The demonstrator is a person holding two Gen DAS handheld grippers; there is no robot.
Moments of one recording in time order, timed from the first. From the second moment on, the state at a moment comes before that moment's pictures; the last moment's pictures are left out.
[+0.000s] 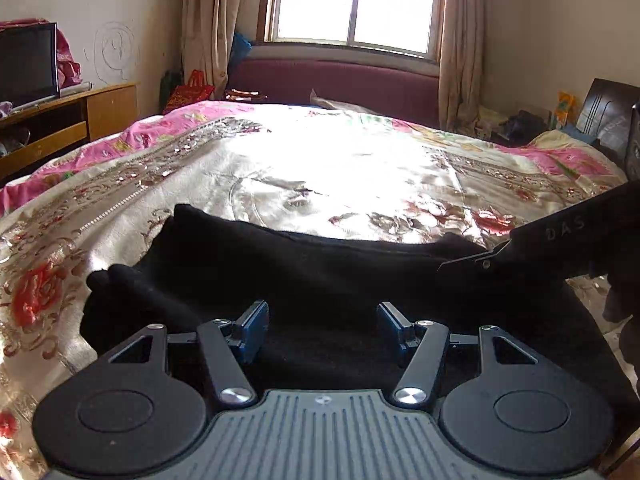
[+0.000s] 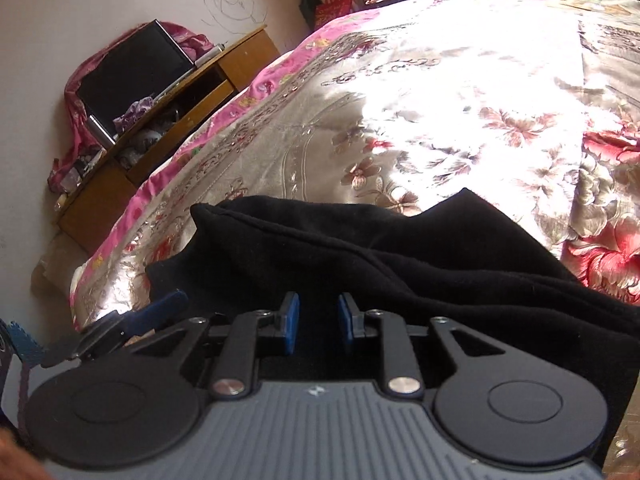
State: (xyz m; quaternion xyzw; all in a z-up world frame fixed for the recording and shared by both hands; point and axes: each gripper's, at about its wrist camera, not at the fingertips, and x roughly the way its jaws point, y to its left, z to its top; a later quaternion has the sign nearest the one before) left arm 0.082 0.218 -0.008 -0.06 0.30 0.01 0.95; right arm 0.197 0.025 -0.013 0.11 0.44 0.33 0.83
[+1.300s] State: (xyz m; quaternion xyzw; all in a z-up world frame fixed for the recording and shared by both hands) left arm 0.109 0.173 -0.014 0.08 0.37 0.01 0.93; right arm 0.176 -0.145 -0.093 0.37 0.49 0.30 0.73
